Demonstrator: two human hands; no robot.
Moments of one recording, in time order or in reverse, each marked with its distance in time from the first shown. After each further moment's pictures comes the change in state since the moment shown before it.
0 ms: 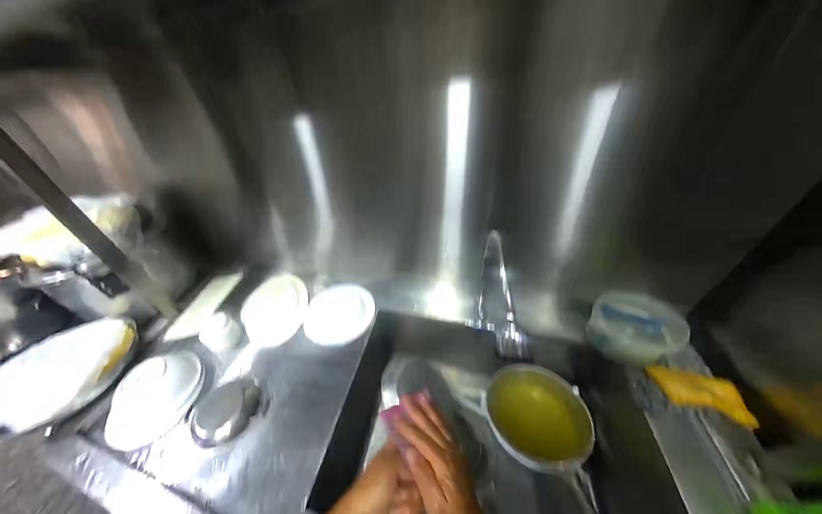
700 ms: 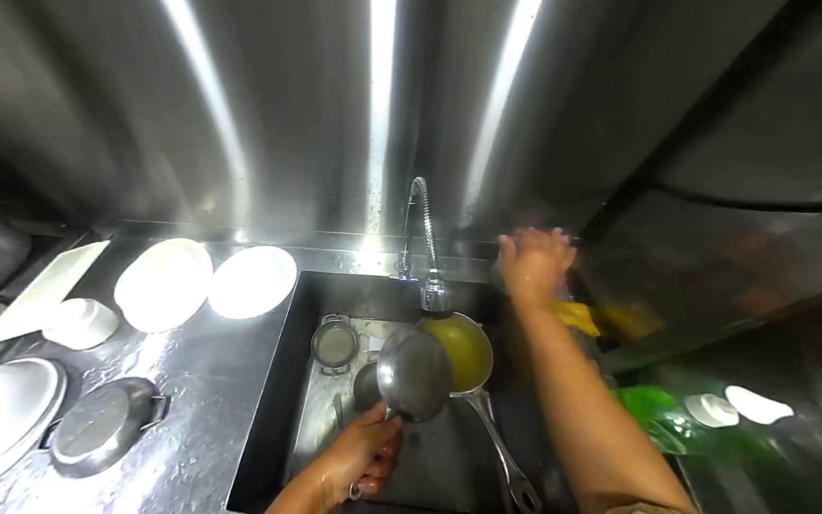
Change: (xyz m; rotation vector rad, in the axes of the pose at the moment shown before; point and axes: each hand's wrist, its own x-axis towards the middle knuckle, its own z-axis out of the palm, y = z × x) left_hand 0.046 -0.013 0.018 0.109 -0.331 -0.364; right_hand 0.136 0.108 -0.238 -0.938 0.391 0.425
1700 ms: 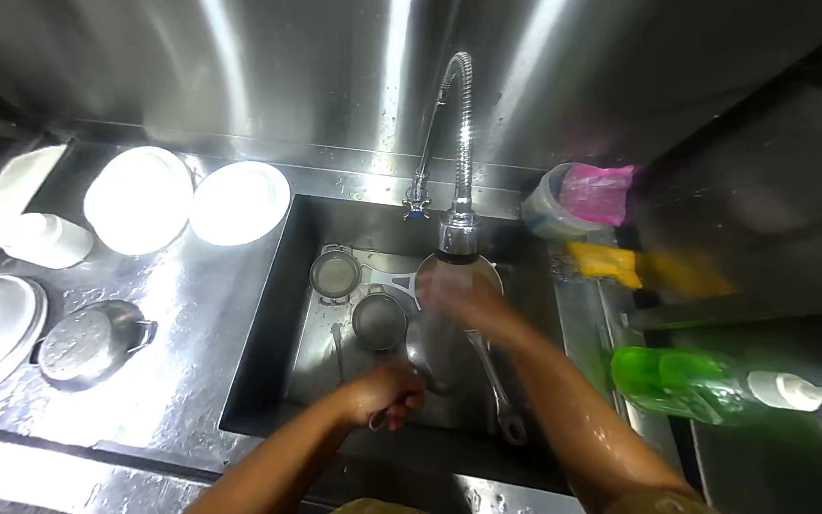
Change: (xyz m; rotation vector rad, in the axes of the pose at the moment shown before) left_hand 0.056 -0.023 -0.007 0.044 -0.038 -0.286; right_hand -0.118 -0.048 0.007 0.640 -1.123 0.244
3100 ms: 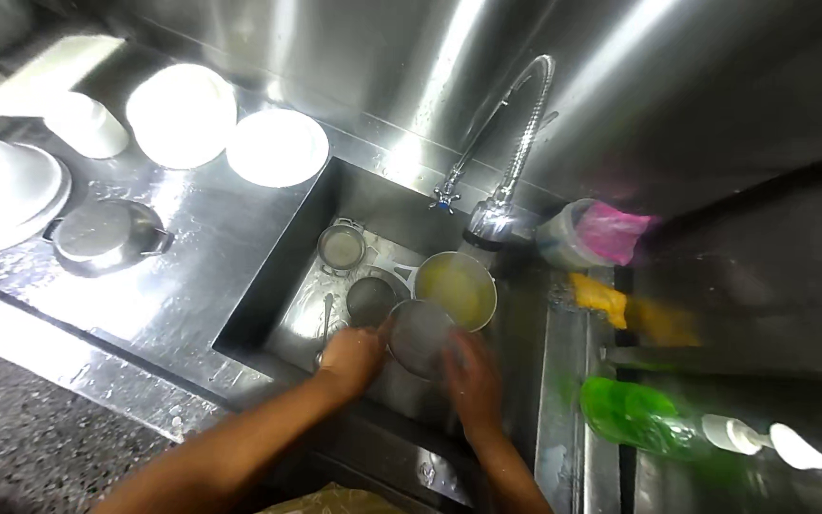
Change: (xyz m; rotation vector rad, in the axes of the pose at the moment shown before) left_hand -0.014 -0.007 0.024 1.231 0.728 -0.036; right_hand -0.080 0.094 0.056 -0.476 0.458 -0.258
